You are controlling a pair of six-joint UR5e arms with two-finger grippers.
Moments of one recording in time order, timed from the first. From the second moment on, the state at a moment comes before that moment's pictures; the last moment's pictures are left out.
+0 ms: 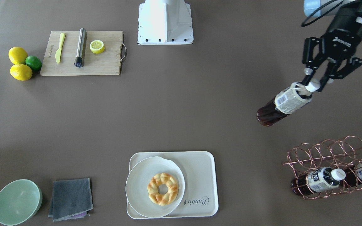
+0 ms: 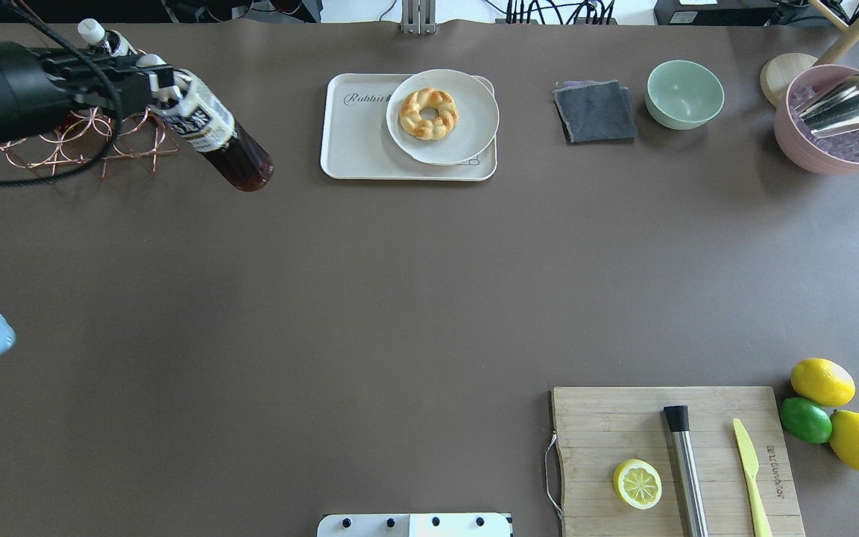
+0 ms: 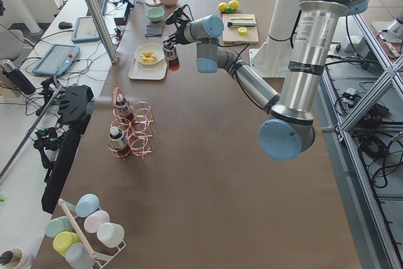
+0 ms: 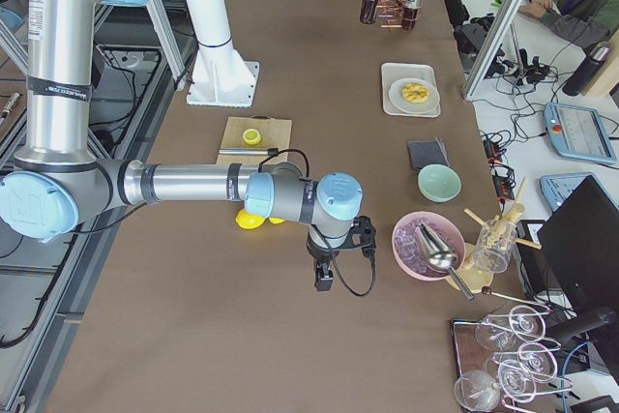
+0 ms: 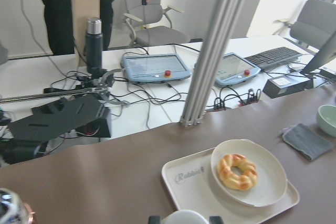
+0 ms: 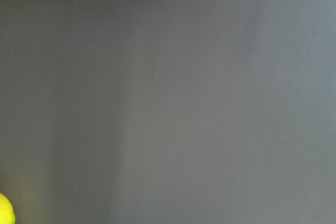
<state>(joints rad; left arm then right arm) -0.87 -1.78 -2.03 -2.44 -1.71 -0.78 1.55 -1.69 1.74 -1.73 2.30 -0.22</state>
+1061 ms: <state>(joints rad) -0.40 -2.17 -1.97 -1.99 -1.26 -0.53 1.55 -1.69 1.74 -1.73 2.30 -0.22</state>
